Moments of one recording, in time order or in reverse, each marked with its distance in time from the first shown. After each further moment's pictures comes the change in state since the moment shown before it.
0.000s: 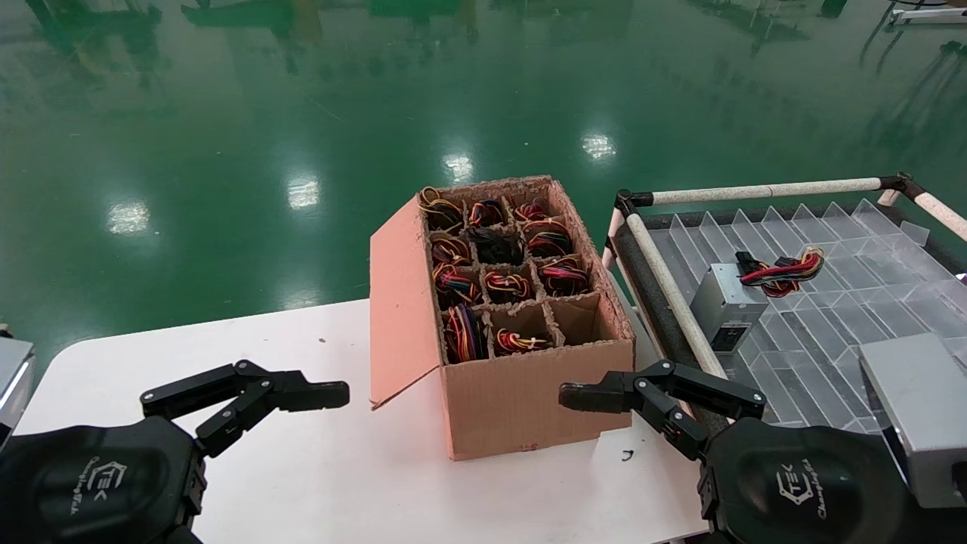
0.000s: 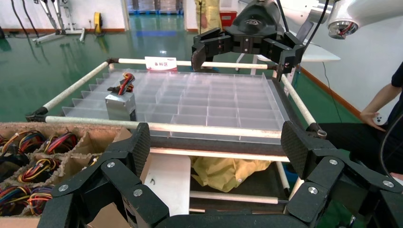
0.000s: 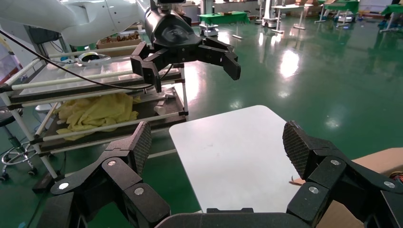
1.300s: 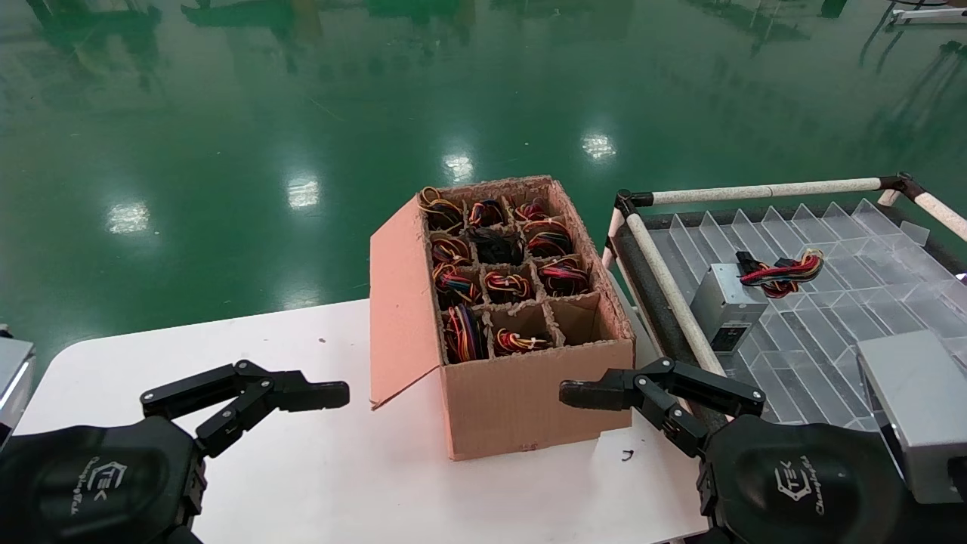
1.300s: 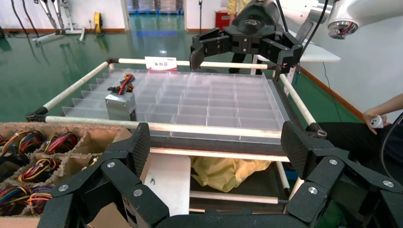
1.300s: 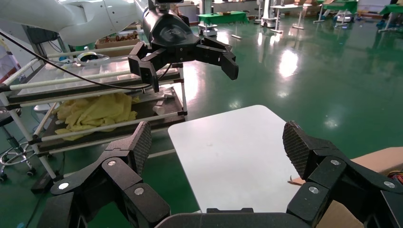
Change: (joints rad) left arm 0.000 0.000 0.000 0.000 0.000 0.000 0.000; right arm 0.003 -0.002 -0.002 -0.004 -0.003 0.003 -0.001
